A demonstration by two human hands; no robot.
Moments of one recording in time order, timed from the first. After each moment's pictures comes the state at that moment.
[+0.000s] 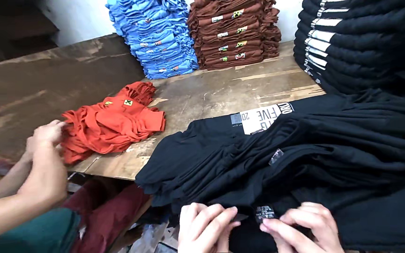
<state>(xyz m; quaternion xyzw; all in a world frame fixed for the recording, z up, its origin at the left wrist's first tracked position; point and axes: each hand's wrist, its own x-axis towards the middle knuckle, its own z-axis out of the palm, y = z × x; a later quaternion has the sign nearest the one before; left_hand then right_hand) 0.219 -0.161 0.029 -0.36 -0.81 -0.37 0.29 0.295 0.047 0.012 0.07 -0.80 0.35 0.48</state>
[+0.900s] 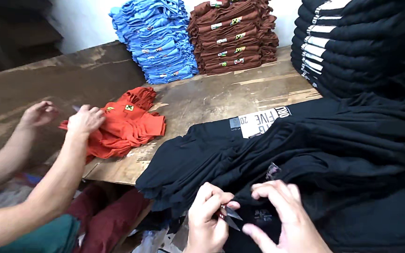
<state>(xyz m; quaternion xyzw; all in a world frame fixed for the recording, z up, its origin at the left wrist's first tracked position) 0.182 -0.138 0.025 -0.38 -0.75 -0.49 0.22 0.271 0.054 0.041 0.07 -0.88 0.39 0.26</state>
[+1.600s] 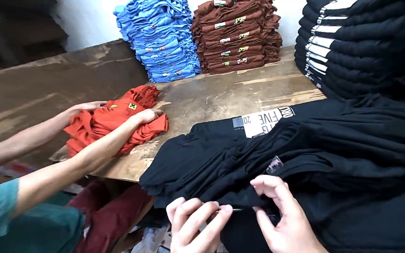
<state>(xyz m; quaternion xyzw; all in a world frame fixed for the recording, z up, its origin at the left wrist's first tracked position) 0.189 -0.171 0.025 -0.41 -0.74 -0.29 0.45 0.253 0.038 0.031 0.08 -0.79 0.53 0.30</state>
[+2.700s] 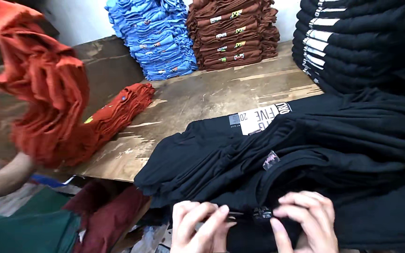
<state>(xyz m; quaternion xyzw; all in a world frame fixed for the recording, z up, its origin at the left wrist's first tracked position) 0.206 -0.161 0.029 -0.39 -0.76 -0.34 0.38 0.291 0.054 0.009 0.00 -0.83 0.35 0.44</state>
